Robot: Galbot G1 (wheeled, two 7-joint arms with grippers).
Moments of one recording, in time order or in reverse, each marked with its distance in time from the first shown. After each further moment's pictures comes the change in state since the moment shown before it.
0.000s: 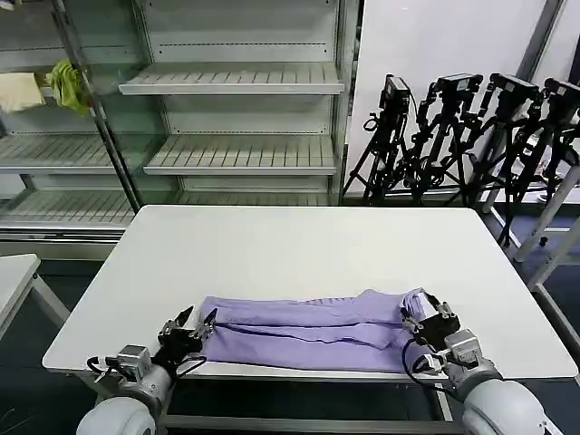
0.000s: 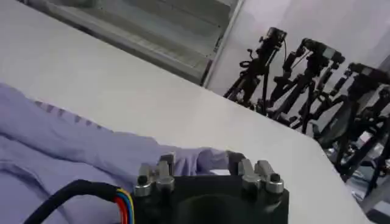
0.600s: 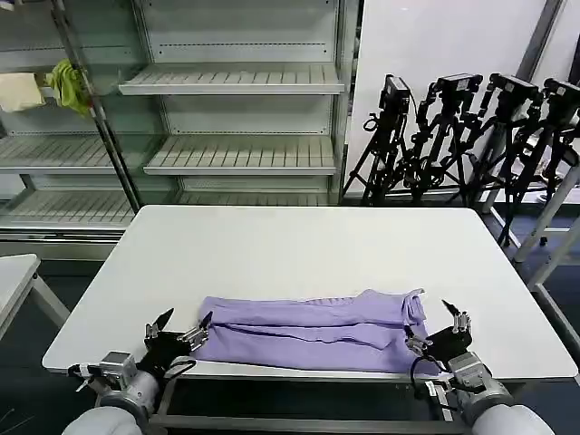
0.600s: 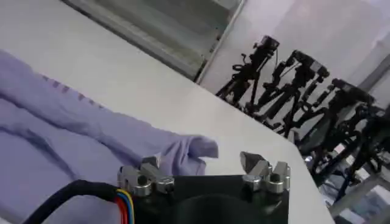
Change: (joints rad) left arm 0.028 -0.014 -0.060 -0.067 -0.016 0.003 -0.004; right arm -0.093 0.012 0.056 0.102 -0.086 0.001 0.040
